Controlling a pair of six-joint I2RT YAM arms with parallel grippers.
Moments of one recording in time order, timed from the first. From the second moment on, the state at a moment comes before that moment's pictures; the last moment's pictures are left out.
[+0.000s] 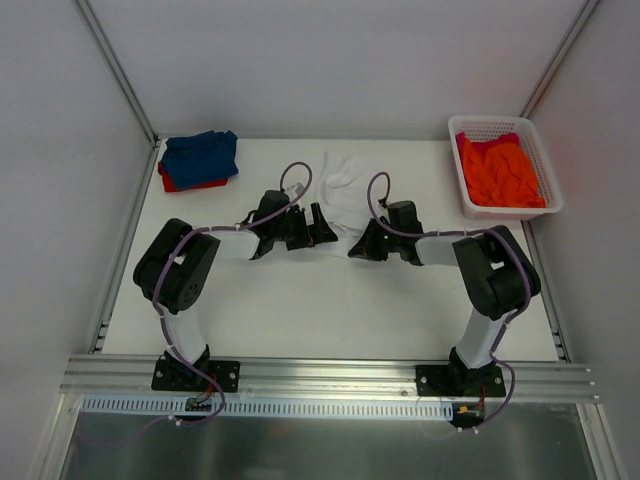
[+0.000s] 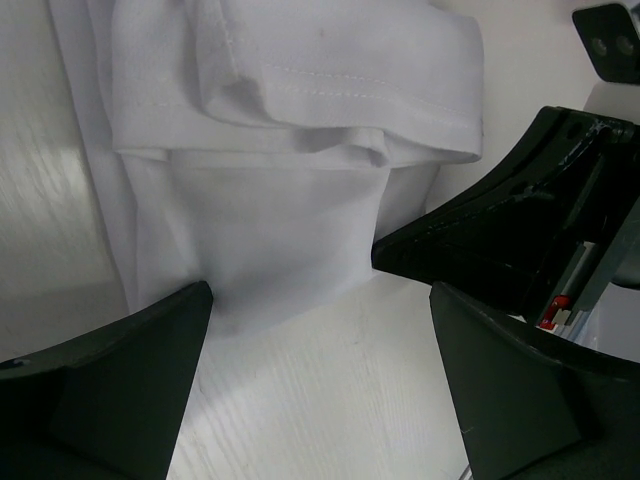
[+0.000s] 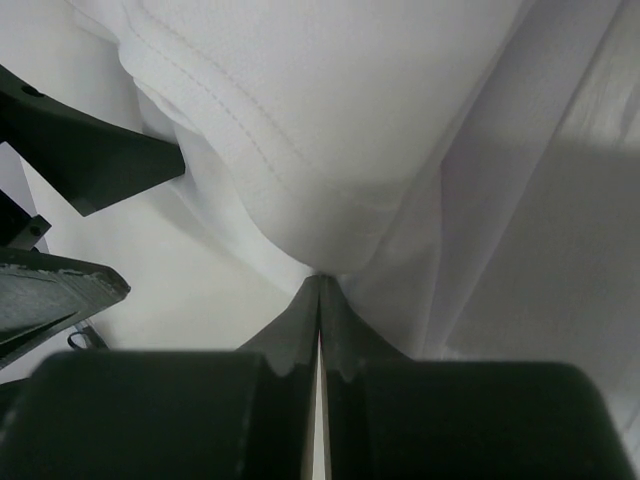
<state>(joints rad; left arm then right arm) -0.49 1.84 0.92 0.29 0.41 -0.70 0.42 1.82 0.84 0.20 -0.44 0.71</state>
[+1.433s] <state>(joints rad) -0.73 1.40 0.51 0.21 0.15 -0.84 0.68 1.27 0.53 -0.11 -0.08 0.72</state>
